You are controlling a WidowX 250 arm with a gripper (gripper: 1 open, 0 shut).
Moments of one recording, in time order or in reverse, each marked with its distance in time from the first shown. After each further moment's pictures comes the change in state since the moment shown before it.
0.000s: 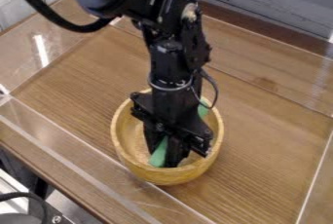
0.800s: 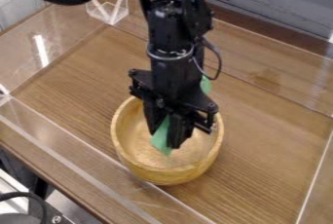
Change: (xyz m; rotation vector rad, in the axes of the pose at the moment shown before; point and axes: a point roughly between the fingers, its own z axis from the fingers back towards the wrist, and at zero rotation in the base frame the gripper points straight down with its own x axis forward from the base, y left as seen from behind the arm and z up) arm 0.003 0.002 0.032 -0.023 -0.020 0.028
